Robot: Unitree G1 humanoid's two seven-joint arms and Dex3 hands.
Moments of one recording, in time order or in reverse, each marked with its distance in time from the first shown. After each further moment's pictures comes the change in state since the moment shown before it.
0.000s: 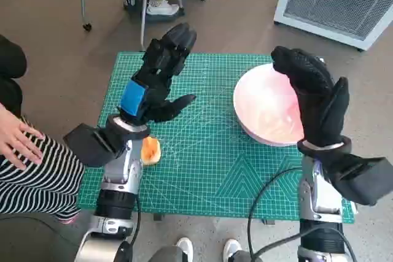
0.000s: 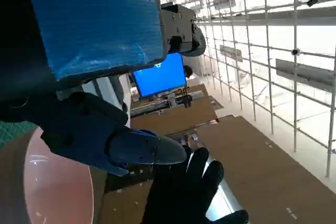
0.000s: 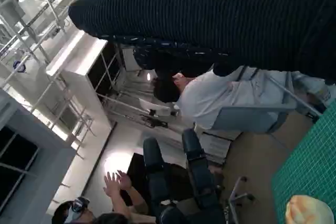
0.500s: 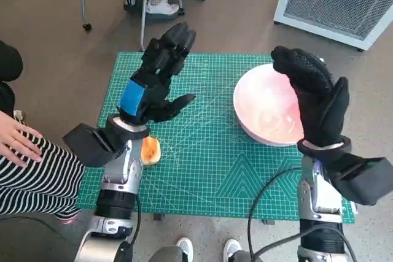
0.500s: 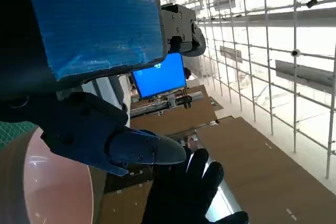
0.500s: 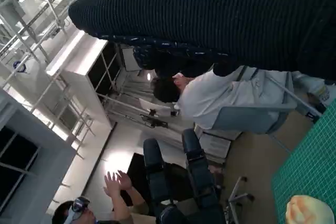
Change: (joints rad) left arm 0.000 0.000 0.002 0.000 -0.002 0.000 0.000; right arm 0.000 0.000 0.000 0.000 0.000 0.000 0.002
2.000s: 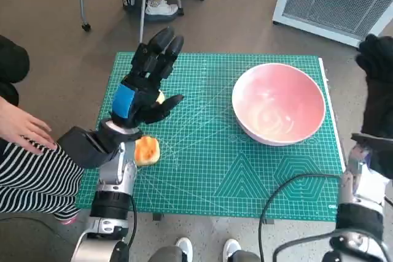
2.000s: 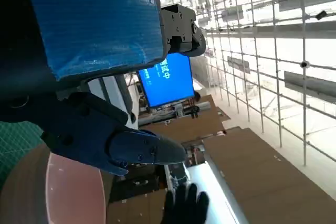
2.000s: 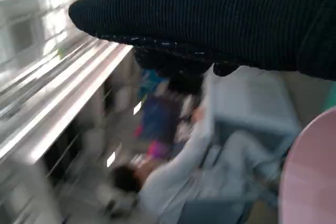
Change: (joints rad) left arm 0.016 0.021 0.049 0.075 -0.004 -0.056 -0.007; right arm -0.166 -0.210 -0.238 0.557 -0.072 -0.146 -0.193
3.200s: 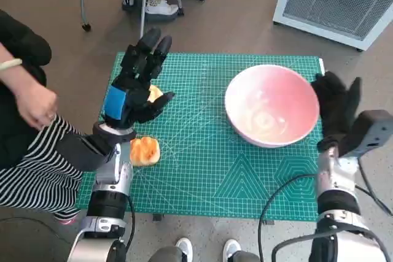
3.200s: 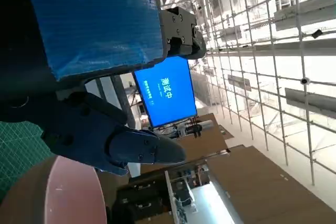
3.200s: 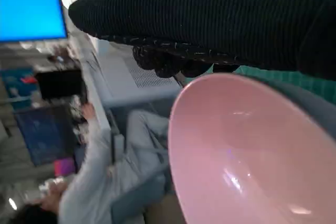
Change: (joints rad) left arm -0.003 0.029 0.017 0.053 0.011 -0.076 0.043; right arm -0.163 0.100 0.000 0.465 0.022 0.219 0.039
